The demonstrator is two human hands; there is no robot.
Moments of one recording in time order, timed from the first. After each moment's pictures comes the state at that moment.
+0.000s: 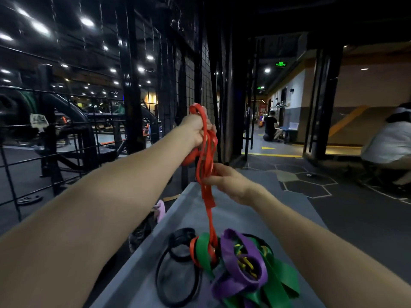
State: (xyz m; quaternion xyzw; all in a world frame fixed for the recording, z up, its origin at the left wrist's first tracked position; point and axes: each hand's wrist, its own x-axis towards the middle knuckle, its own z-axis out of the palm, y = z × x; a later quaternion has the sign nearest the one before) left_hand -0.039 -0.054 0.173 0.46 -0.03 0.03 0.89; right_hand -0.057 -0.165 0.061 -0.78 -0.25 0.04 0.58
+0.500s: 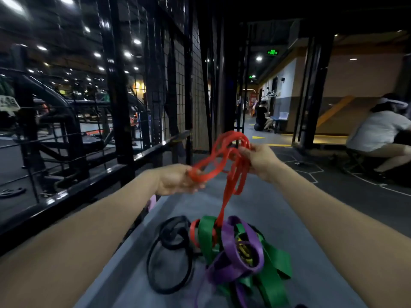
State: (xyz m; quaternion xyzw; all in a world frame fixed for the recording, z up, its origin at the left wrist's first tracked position) left_hand -0.041 -0.005 0.043 0.77 -0.13 -0.20 0.59; right_hand -0.026 -0.233 0.066 -0.75 -0.06 -0.09 0.65
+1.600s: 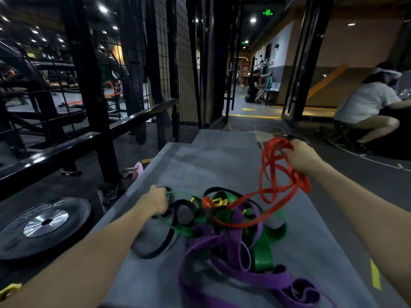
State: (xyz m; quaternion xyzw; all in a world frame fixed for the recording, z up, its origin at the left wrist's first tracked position) left_hand -0.017 -0.007 -0.113 1.00 0.02 -0.04 0.07; right_hand -0.035 -0.361 0.006 -0.94 0.10 -0.15 0.28
